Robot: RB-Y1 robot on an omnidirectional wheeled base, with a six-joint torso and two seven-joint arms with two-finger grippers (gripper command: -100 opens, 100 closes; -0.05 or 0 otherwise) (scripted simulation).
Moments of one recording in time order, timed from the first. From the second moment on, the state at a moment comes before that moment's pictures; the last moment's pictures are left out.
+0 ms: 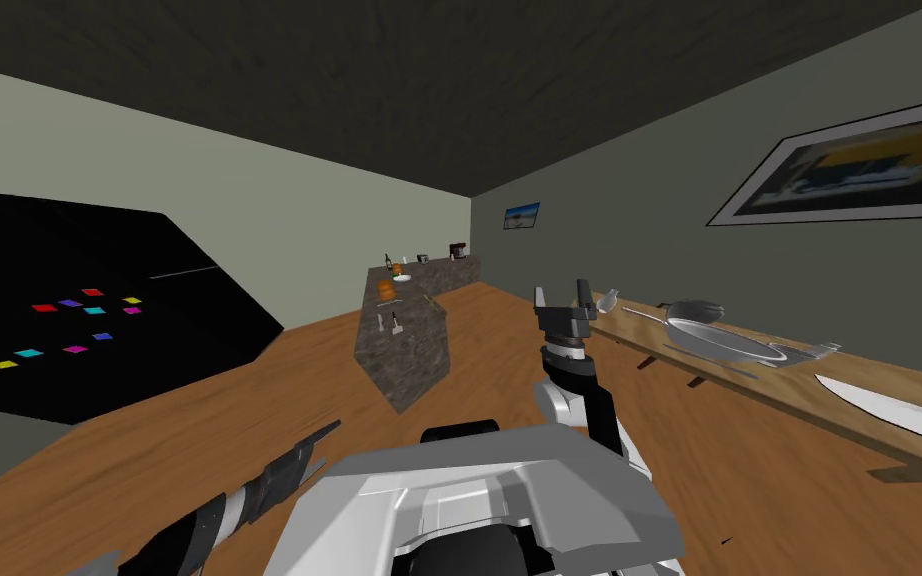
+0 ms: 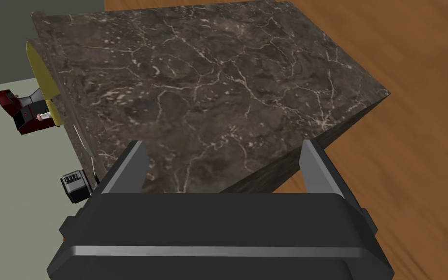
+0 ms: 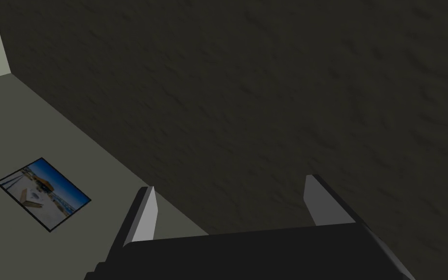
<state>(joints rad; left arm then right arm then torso) 0.55 1.10 -0.29 -1.24 -0.35 -0.76 0.98 0.46 -0.02 0.02 -2.38 -0.09 -0.57 -0.16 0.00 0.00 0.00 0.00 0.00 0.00</state>
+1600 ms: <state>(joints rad) 0.60 1.43 -0.37 -0.82 -0.55 -0.87 1.22 0.46 -0.02 0.02 -2.38 -0.09 -0.57 -0.16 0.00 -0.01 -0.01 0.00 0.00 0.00</state>
